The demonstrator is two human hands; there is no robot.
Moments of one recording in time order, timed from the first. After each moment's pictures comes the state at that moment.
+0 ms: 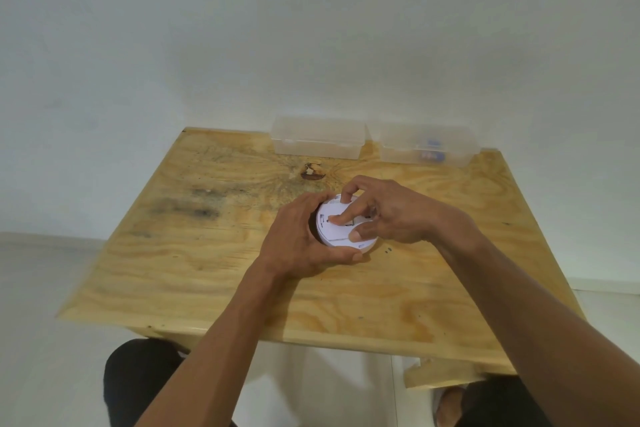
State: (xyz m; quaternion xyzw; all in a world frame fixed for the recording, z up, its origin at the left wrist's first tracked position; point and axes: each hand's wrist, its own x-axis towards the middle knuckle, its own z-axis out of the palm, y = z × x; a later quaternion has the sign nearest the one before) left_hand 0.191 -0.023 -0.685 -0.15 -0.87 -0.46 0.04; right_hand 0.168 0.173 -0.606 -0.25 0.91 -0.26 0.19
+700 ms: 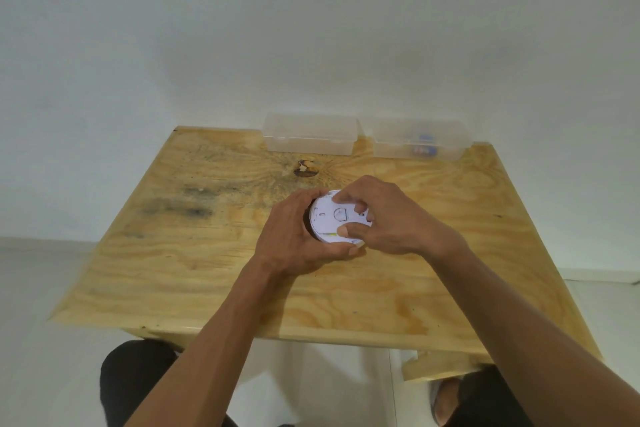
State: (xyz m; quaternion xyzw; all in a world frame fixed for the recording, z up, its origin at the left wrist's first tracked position) left_hand 0.194 -0.018 -0.686 -0.13 -0.86 -0.49 0.05; right_hand 0.189 0.171 -0.626 -0.19 0.94 -0.28 0.07
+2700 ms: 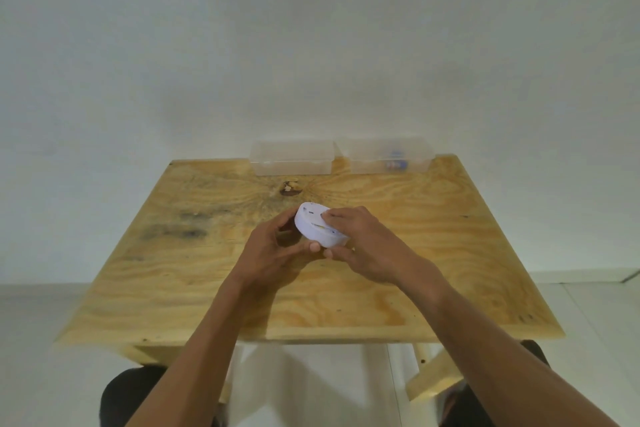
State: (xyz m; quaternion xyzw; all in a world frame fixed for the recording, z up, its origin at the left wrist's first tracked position) left_hand 0.224 -0.031 -0.655 -0.16 -0.78 -0.60 -0.05; right_hand 0.232 0.169 -0.639 -0.17 0.95 -0.27 0.03
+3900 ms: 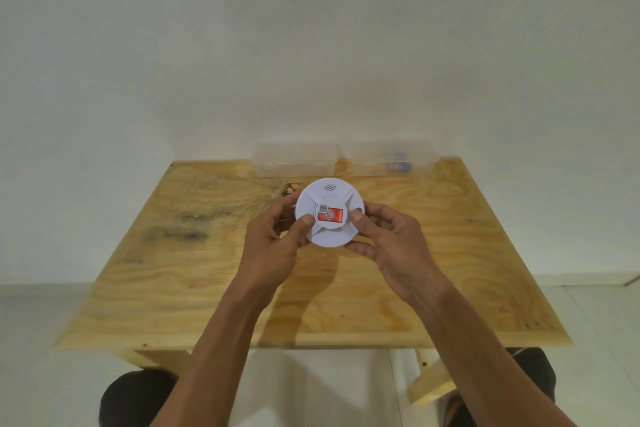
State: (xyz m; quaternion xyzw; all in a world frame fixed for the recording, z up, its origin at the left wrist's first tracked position) left_hand 0.235 -0.014 -0.632 -0.06 -0.69 -0.72 0.02; right_hand 0.249 0.169 -0.630 0.09 0.59 -0.80 -0.01
